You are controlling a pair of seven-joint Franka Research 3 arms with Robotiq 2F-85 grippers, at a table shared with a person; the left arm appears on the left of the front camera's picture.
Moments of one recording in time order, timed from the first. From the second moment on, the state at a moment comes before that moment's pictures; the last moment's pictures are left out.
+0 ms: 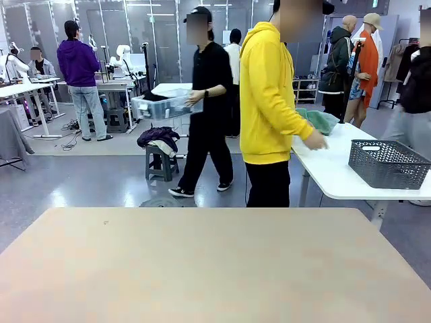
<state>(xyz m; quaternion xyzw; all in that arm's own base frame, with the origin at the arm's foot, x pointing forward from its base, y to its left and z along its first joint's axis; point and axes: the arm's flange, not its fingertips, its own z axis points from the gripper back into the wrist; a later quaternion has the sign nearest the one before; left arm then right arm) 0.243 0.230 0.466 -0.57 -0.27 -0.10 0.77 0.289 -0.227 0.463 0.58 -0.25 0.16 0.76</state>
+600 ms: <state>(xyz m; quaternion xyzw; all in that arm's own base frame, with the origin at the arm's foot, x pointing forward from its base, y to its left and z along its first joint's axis) 0.243 0.230 0.466 -0.57 -0.27 -0.10 0.77 0.289 -0.227 0.463 0.58 -0.25 0.16 0.76</state>
